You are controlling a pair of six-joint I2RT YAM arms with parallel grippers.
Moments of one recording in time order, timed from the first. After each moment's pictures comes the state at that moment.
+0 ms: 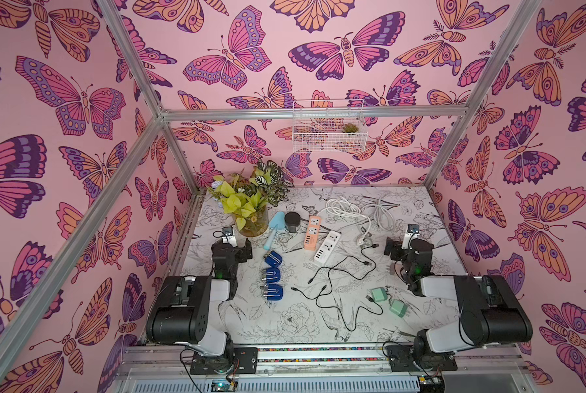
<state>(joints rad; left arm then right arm) -0.01 1.53 0.36 0.83 -0.10 0.00 0.02 1.49 0.37 0.72 0.13 0.07</state>
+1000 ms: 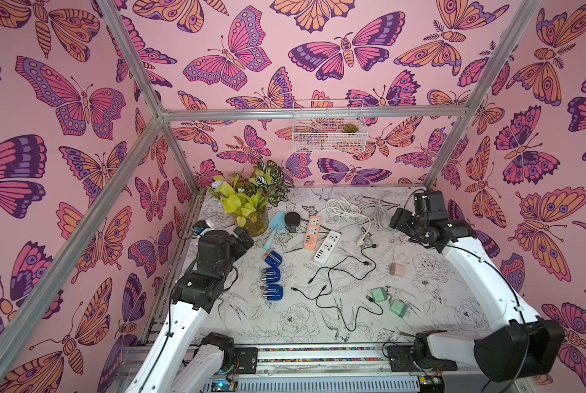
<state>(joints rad) -0.31 0.82 0.88 -0.61 -0.19 -0.84 0.14 1.30 1.23 -0.83 0.10 0.60</state>
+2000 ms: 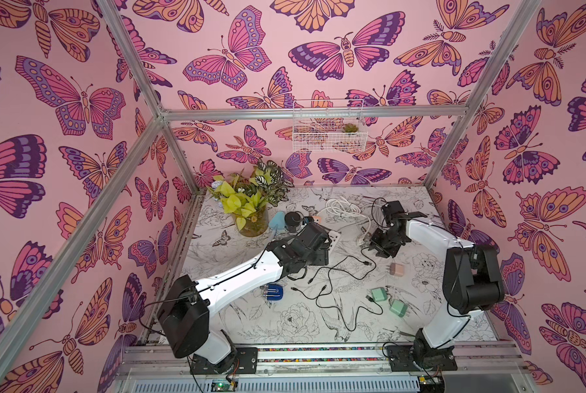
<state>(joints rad) -0.88 1.55 1.20 -0.52 -0.15 -0.68 0.16 1.74 1.20 -0.83 -0.22 0.82</state>
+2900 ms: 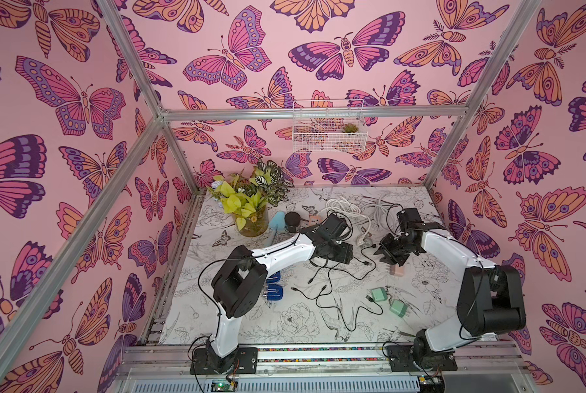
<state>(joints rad) -0.84 1.98 1.52 -0.48 0.18 -0.45 0.07 1.56 1.05 -0.79 -0.36 0.89</state>
